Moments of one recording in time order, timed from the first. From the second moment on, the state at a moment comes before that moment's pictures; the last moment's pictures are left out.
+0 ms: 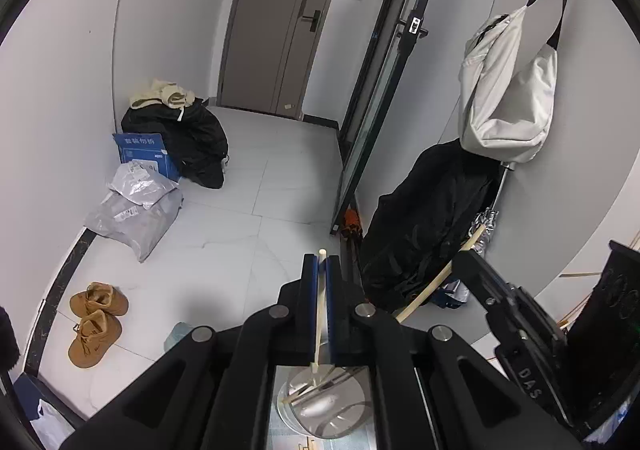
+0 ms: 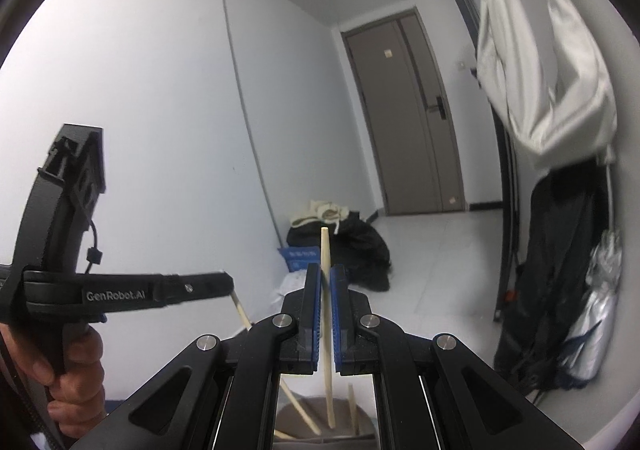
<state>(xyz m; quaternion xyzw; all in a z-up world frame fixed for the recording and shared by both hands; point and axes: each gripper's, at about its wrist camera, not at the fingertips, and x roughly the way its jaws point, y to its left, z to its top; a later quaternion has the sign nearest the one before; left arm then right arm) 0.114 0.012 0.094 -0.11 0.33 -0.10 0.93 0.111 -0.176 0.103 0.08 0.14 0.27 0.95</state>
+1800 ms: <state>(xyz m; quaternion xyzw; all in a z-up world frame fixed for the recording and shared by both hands) 0.014 0.018 0.059 -0.11 0.27 -0.04 0.96 0.013 -0.208 0.060 0.08 0.19 0.23 0.95</state>
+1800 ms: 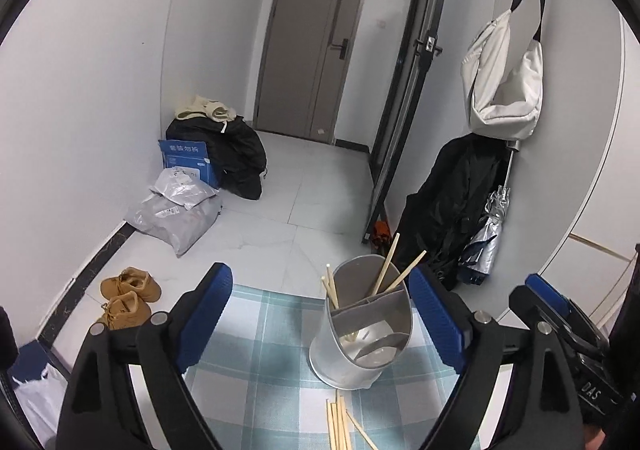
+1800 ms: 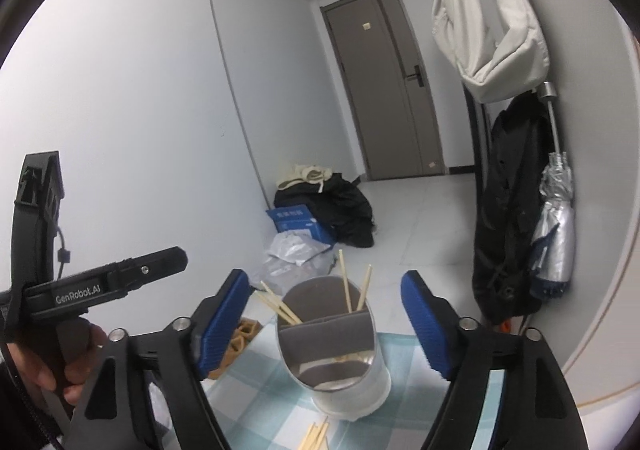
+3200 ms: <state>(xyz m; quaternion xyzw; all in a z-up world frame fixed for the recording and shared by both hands) 0.017 0.048 -0.081 -0.12 0.40 0.01 0.91 0.004 -0.159 -0.102 -0.04 0.45 0.24 0.86</state>
